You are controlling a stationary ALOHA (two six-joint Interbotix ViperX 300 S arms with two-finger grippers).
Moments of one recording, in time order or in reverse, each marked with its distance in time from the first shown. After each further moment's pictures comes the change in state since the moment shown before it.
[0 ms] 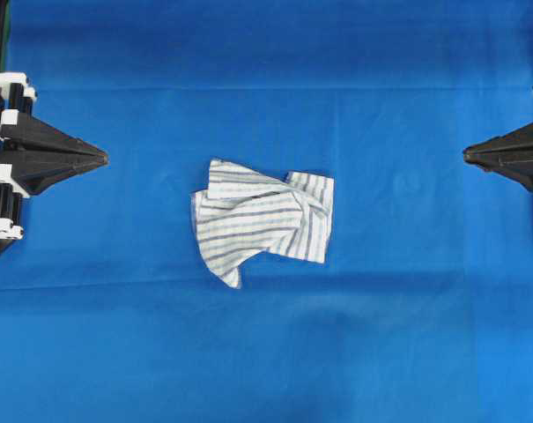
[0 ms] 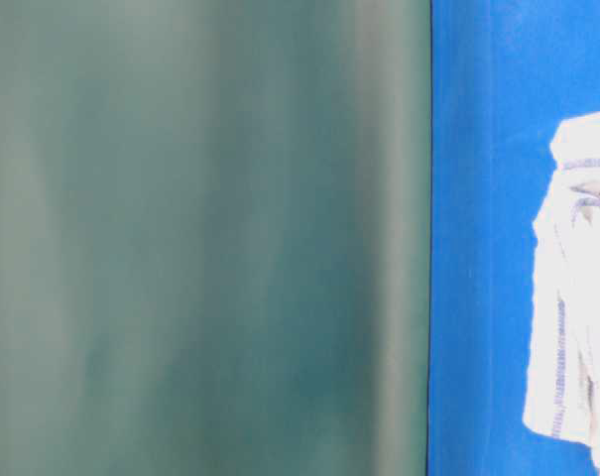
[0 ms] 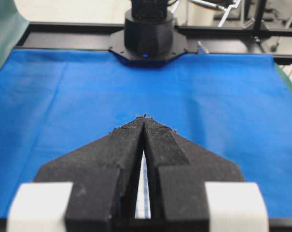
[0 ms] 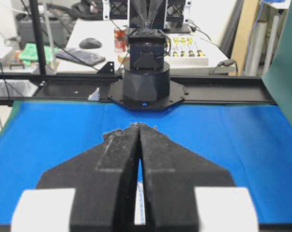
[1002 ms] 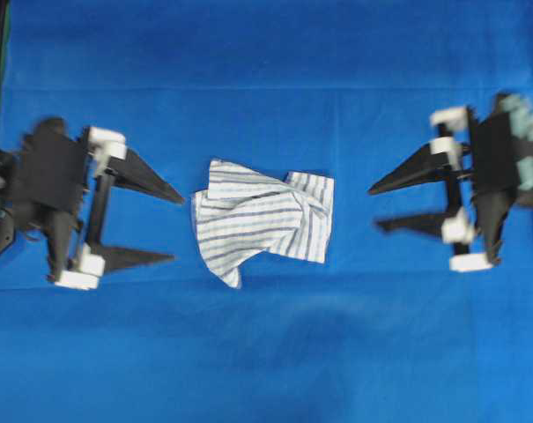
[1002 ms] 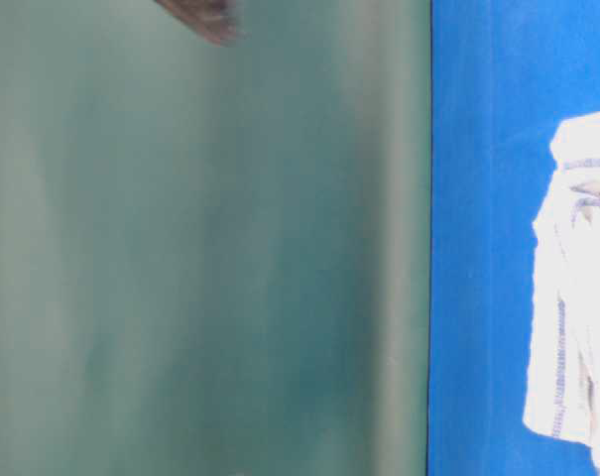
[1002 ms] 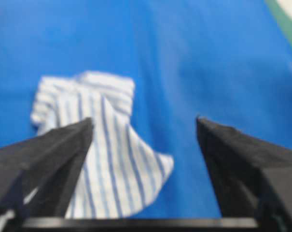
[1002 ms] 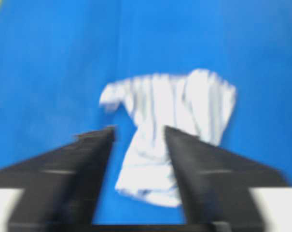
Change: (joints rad) left arm -0.155 0.436 -0.236 -0.021 0.216 -0.012; right arm 0.094 0.463 -0.284 0.002 0.345 0.035
